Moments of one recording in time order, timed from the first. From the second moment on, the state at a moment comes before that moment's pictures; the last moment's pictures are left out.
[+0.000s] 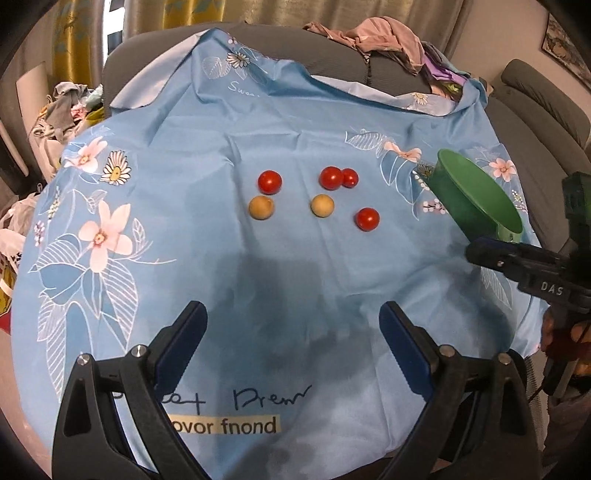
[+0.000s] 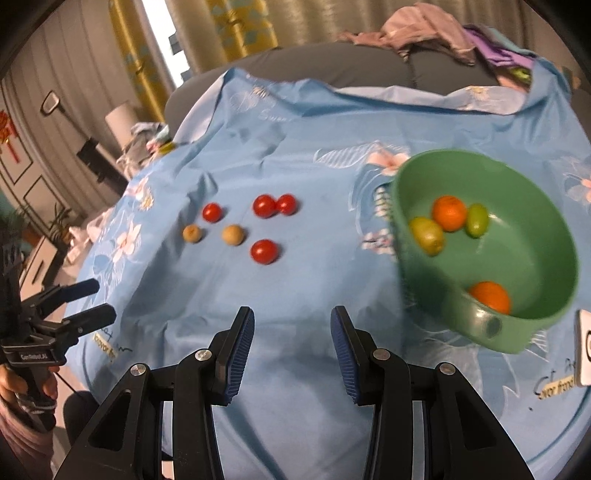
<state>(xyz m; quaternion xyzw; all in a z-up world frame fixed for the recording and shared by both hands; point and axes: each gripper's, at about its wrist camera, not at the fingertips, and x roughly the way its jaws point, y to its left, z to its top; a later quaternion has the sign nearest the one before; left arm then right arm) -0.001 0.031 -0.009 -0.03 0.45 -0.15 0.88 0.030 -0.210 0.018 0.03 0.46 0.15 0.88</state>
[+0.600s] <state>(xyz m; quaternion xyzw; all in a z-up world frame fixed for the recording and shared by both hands) 0.033 0.046 -0.012 -0.05 0.43 -0.18 0.88 0.106 -0.129 -0.003 -0.04 0.46 0.24 0.85</state>
